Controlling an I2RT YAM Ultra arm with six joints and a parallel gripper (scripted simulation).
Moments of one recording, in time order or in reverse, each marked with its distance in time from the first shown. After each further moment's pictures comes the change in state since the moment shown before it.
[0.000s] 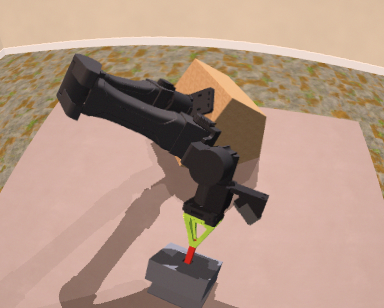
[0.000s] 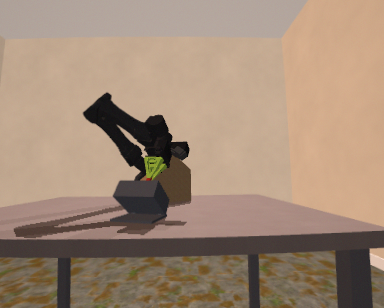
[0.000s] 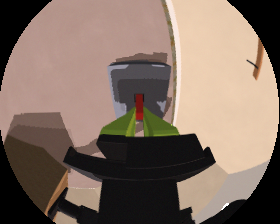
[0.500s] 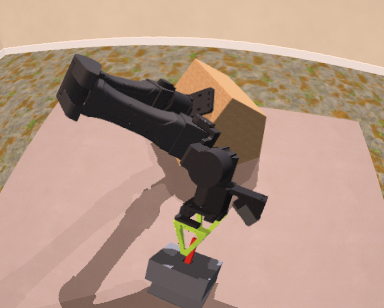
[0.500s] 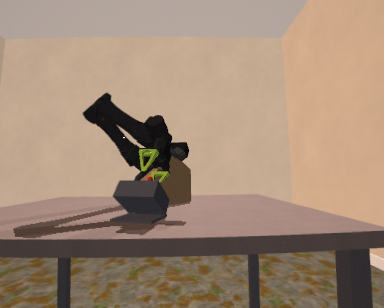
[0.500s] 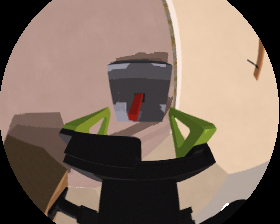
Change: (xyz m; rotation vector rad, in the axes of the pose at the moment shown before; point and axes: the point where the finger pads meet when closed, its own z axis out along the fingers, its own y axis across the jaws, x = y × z) arm 0.002 0.001 0.002 -0.004 0.007 0.001
